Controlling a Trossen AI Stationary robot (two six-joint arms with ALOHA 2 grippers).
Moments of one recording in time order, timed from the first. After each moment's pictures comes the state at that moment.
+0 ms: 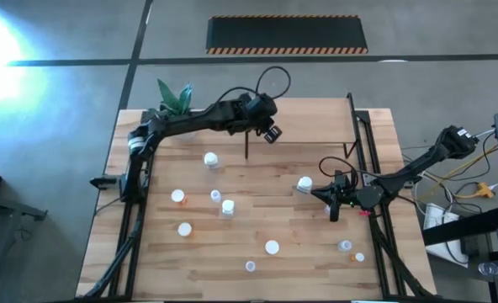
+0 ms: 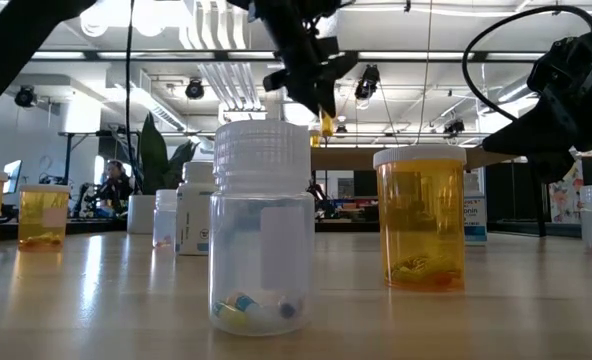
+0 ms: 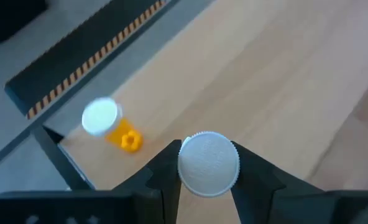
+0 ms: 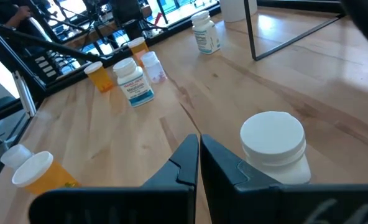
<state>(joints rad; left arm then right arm) 0.29 1.99 1.97 -0.76 -0.42 -0.23 0.51 0.78 0.01 0.43 0.66 0.58</state>
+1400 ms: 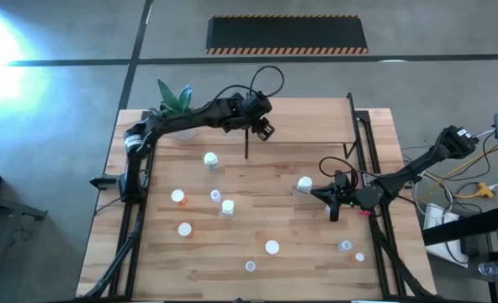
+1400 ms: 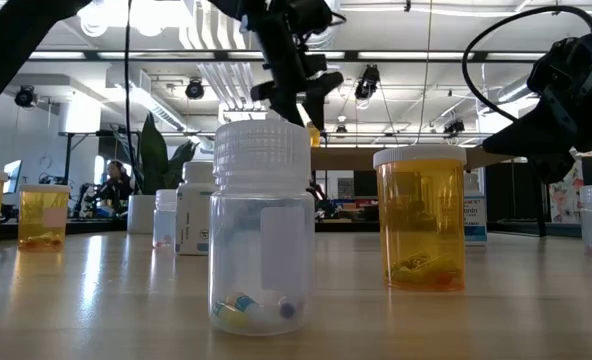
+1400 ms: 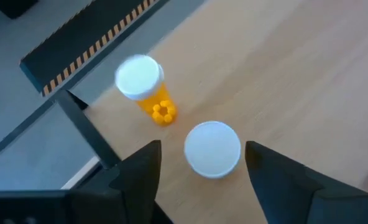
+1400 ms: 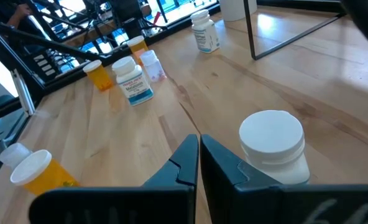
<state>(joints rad) 0.34 1.95 1.89 -0.77 -0.43 -0.25 0.51 0.78 0.01 0.42 0.66 0.58</state>
